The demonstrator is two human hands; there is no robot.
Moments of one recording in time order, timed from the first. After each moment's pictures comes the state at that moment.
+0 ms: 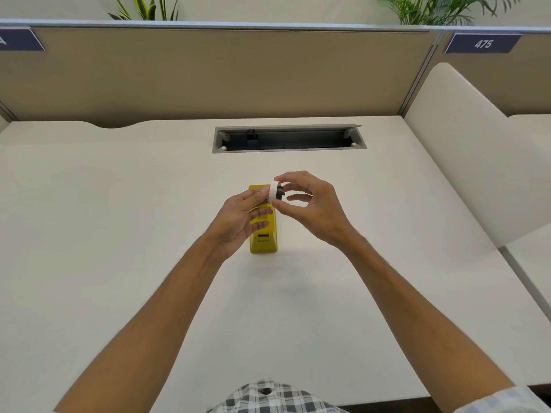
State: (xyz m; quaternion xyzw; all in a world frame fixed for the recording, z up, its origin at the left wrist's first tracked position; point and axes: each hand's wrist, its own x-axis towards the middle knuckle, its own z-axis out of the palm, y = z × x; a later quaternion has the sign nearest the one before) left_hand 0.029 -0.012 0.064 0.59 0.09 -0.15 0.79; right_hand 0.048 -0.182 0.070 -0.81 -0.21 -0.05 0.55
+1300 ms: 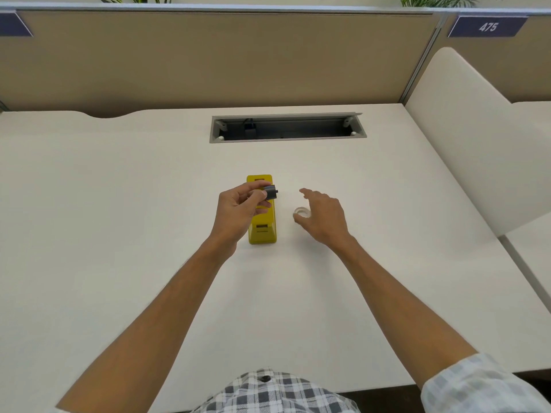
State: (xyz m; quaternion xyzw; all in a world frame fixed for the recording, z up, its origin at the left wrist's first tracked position) left_hand 0.023 -0.020 0.047 0.70 0.10 0.00 0.71; right_hand 0.072 -0.206 -0.016 -0.98 -0.09 -0.02 0.20
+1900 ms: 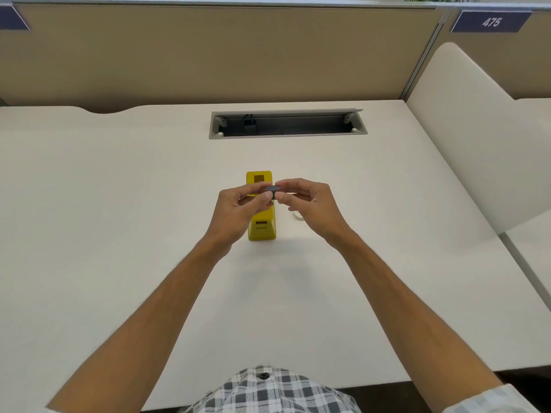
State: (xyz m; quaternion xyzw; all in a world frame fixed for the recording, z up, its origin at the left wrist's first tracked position) left_hand 0.014 -0.015 0.048 0.71 0.03 -0.02 0.70; right_hand 0.039 -0.185 0.046 -0.74 -0.09 0.08 0.66
